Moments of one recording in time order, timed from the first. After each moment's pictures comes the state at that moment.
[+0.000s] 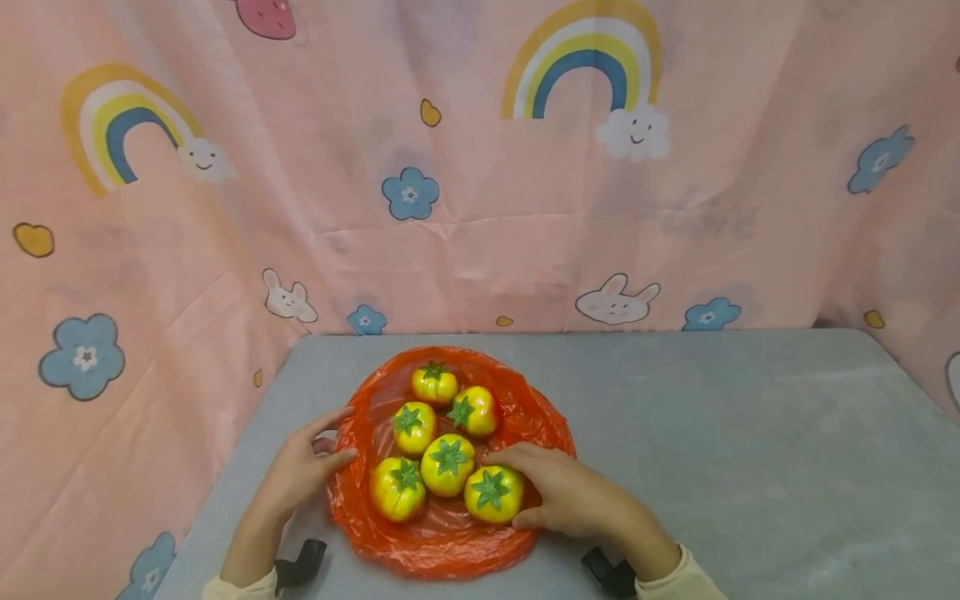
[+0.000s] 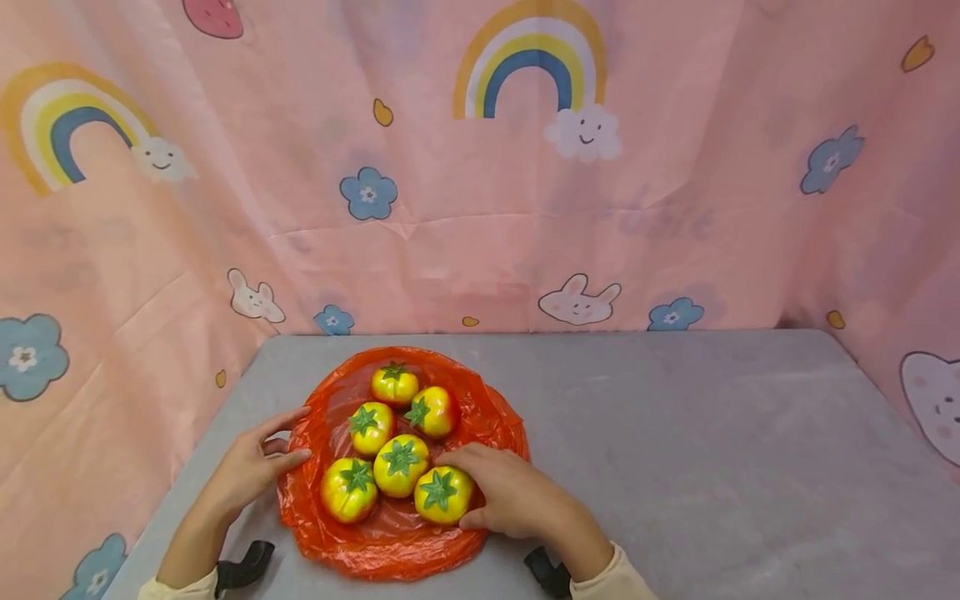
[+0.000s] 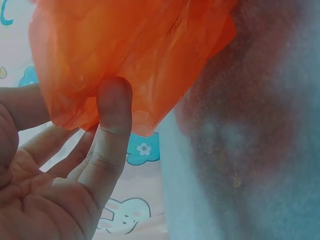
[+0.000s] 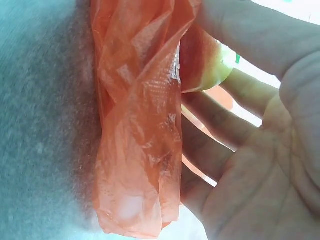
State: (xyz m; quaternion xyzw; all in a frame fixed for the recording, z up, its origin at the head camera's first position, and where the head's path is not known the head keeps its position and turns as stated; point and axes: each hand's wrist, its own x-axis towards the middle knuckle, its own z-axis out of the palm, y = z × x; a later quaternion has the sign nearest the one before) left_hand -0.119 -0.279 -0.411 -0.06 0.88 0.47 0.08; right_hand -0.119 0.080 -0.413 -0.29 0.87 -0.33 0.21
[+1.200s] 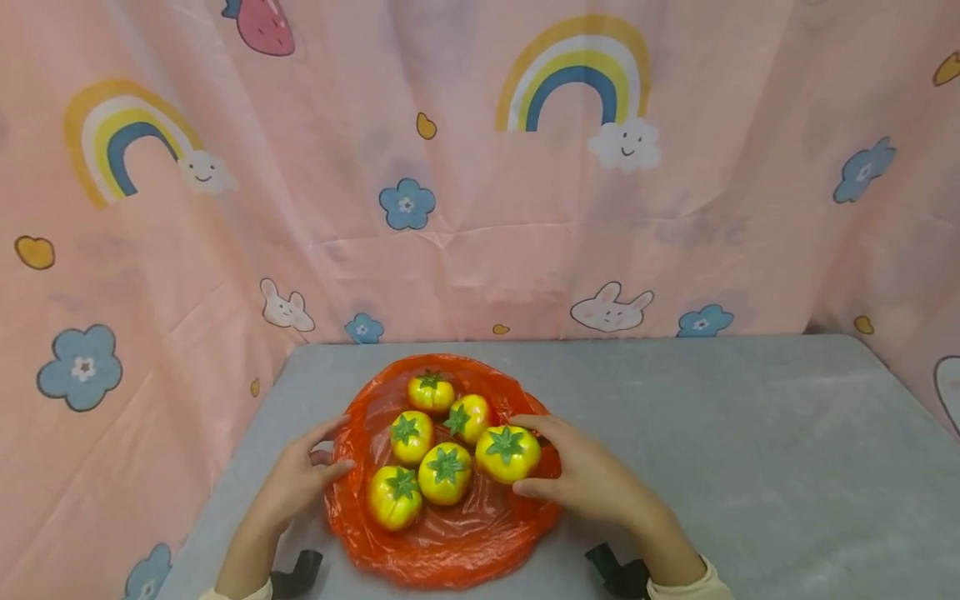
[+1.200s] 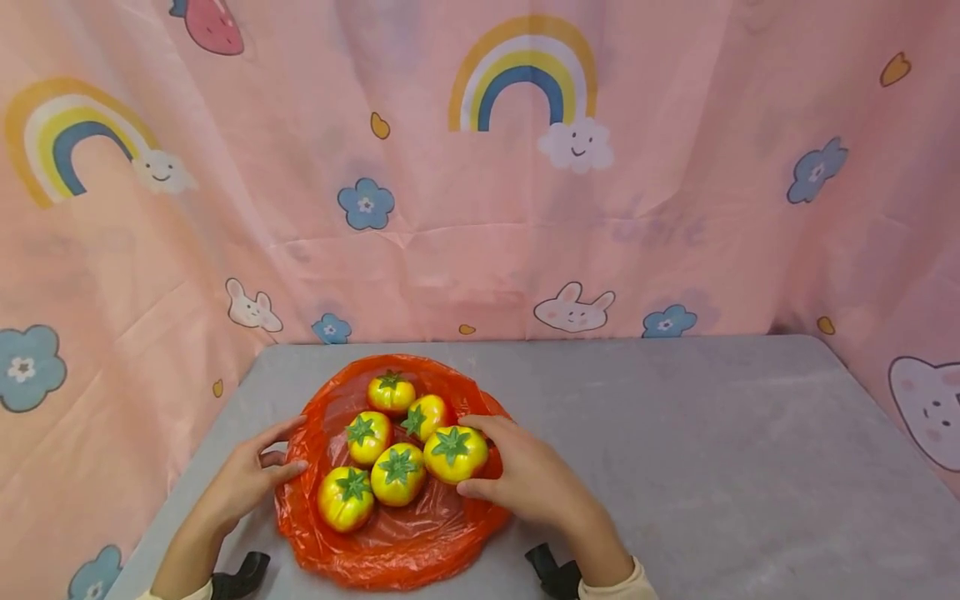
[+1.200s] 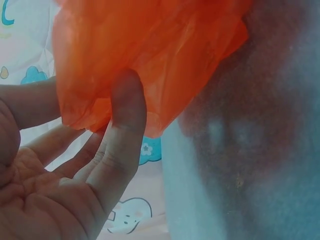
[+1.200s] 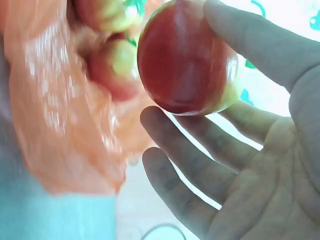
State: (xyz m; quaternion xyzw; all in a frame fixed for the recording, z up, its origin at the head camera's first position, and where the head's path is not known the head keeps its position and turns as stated) left_hand -0.117 -0.278 -0.411 -0.06 0.87 0.47 0.09; right_hand -0.118 0.096 -0.385 -0.15 0.89 -0.41 0.13
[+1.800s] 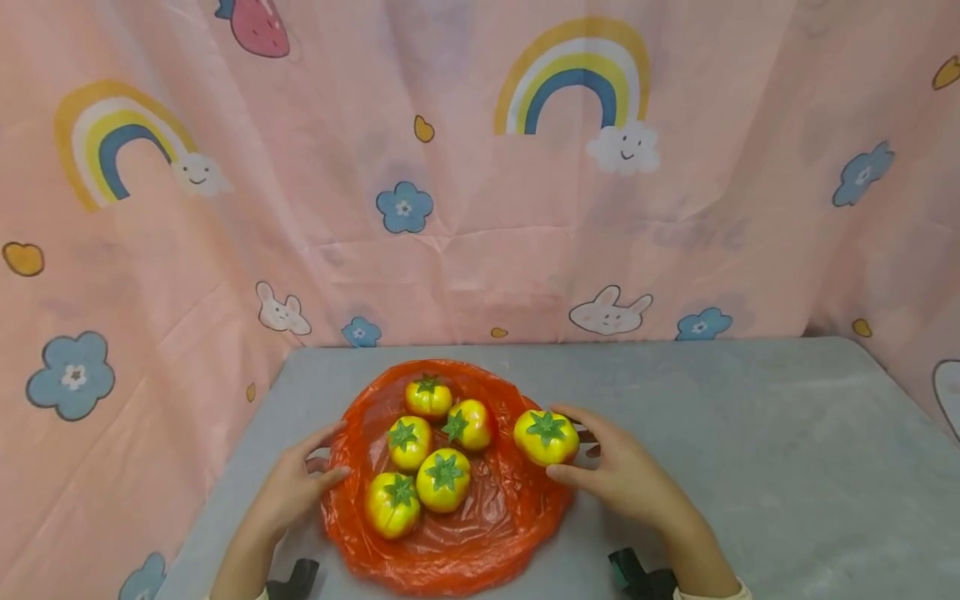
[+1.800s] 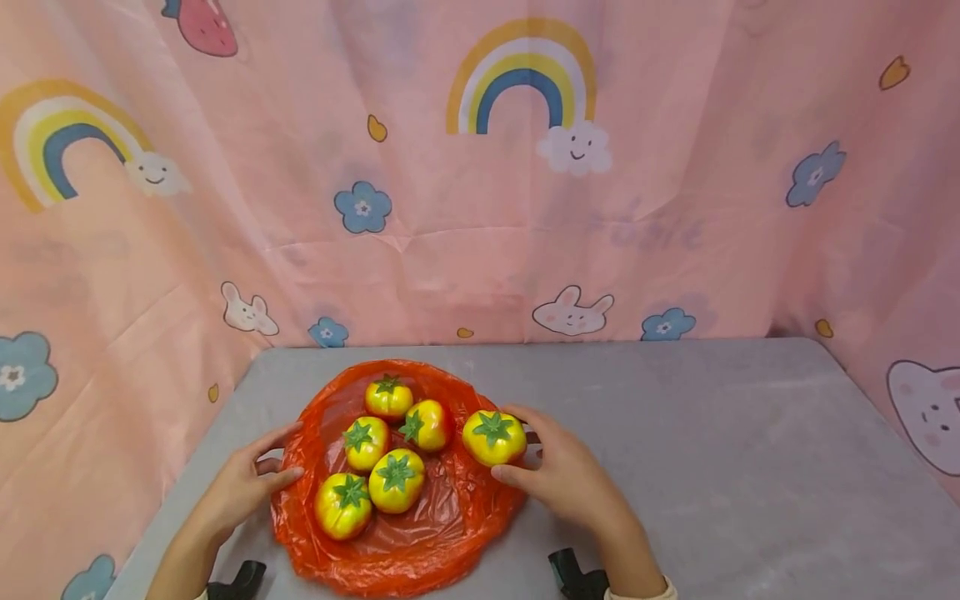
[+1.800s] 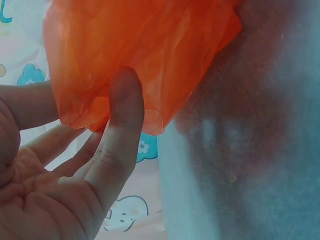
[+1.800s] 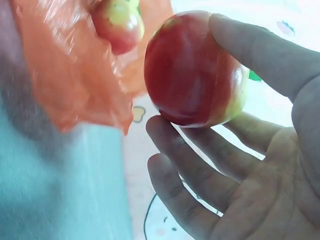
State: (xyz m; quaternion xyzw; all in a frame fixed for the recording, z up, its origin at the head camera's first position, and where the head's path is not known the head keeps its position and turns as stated) left_hand -0.118 -0.279 -0.413 -0.08 0.87 0.48 0.10; right_hand -0.126 0.128 -0.389 -0.08 0.89 -0.44 0.11
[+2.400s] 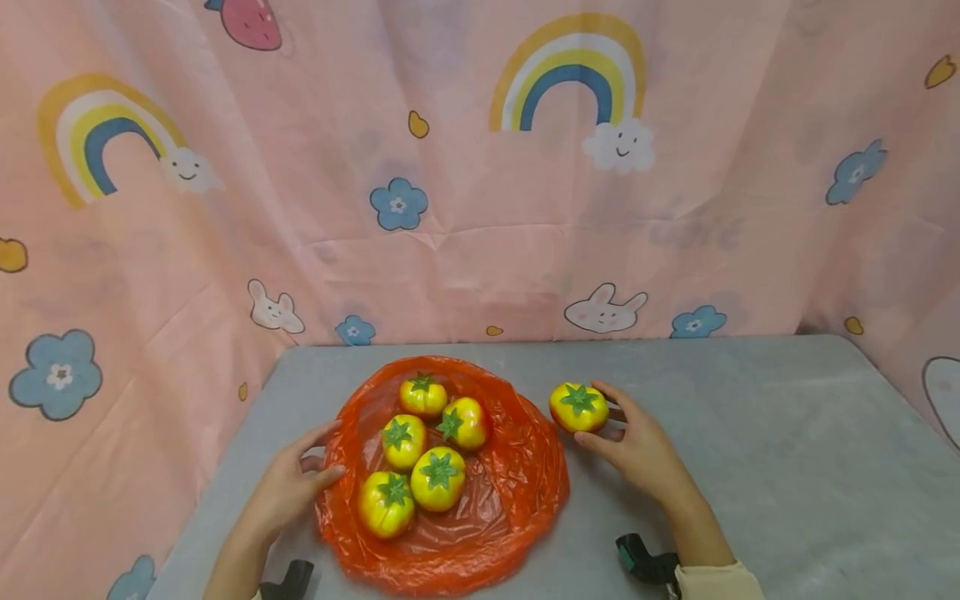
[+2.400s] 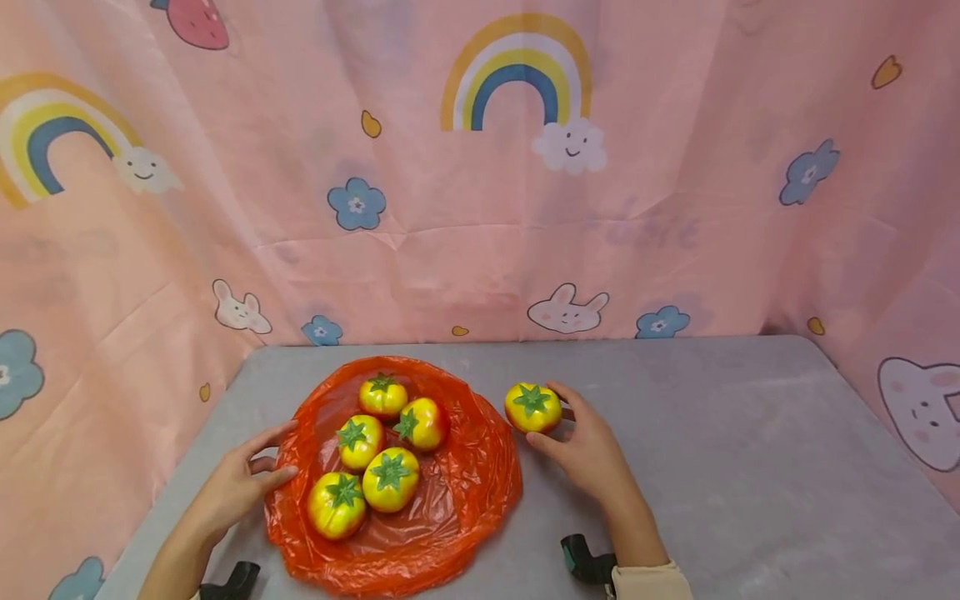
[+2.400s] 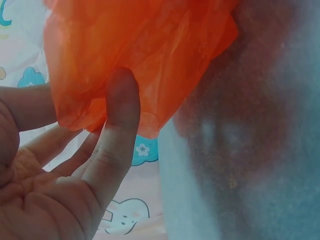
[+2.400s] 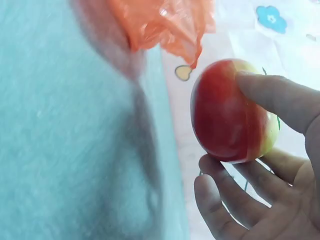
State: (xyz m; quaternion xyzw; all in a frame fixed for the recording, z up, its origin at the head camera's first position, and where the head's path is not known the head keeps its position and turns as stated) left_hand -0.119 -0.277 -0.415 -0.09 0.88 0.46 0.11; right_hand -0.148 0.159 -0.419 -0.01 0.89 -0.45 0.06
